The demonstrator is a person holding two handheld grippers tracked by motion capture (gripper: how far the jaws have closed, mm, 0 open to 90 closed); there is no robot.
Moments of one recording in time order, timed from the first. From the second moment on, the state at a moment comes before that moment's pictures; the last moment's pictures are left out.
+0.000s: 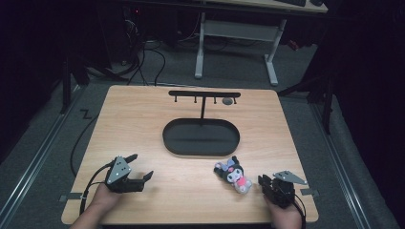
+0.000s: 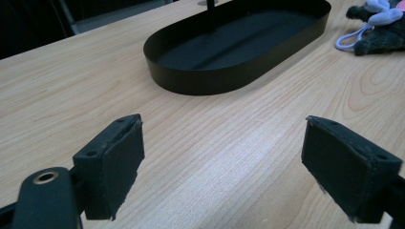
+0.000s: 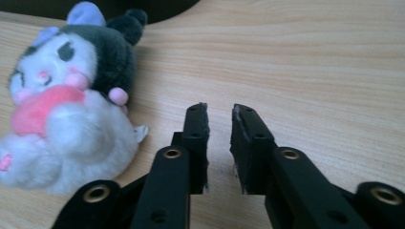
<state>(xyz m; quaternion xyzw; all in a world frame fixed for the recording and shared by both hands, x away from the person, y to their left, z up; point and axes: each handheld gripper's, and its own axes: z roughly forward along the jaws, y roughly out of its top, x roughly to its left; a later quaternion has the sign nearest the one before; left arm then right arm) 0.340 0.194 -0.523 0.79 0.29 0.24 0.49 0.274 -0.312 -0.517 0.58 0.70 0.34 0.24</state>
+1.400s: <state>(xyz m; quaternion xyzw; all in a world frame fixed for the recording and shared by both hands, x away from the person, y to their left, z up) 0.338 0.194 -0.524 0.79 0.28 0.24 0.49 0.308 -0.282 -0.452 0.54 0.82 0.11 0.14</state>
